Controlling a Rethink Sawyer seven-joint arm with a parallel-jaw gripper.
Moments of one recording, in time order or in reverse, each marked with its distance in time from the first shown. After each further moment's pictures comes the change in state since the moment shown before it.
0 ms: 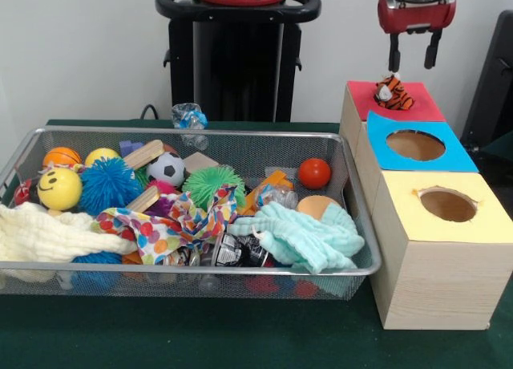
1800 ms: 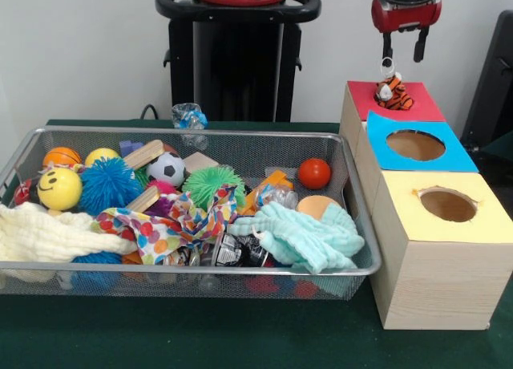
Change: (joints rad) arm 0.069 0.026 -0.011 0.155 -0.040 -0.169 0.000
